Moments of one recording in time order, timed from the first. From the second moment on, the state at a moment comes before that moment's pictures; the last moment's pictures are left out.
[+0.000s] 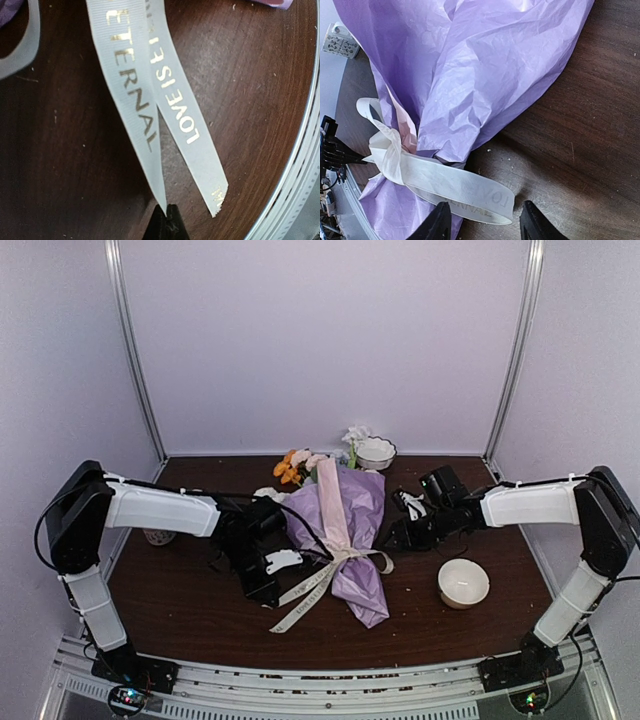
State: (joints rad) left arm -0.84 1.80 1.13 -0.74 0.35 0.28; right arm 0.54 1.63 0.93 -0.24 -0.40 0.37
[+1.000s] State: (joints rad) left arm -0.80 1.74 1.13 -0.43 0.19 0.33; right arm 0.72 1.64 0.95 -0.51 -0.05 0.24
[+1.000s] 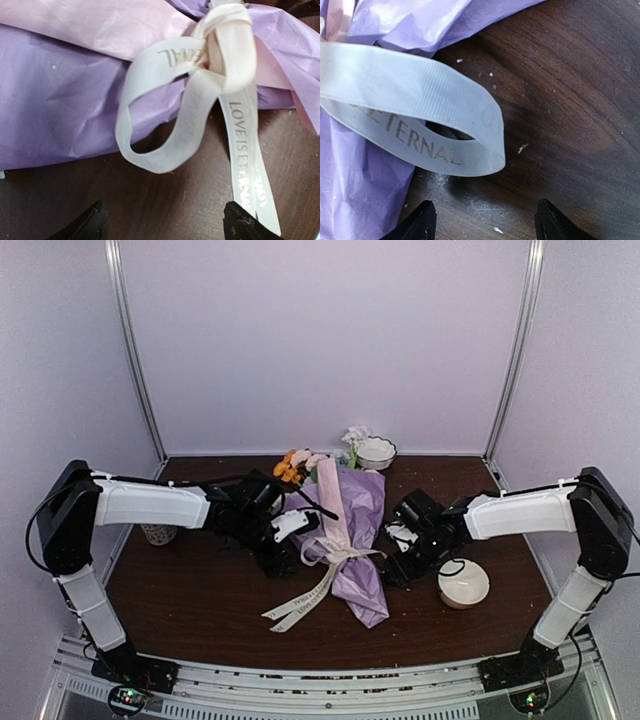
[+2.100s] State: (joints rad) left arm -0.81 1.90 1.19 -0.23 0.18 0.33; right arm 0.73 1.77 1.00 -0.34 -0.07 0.16
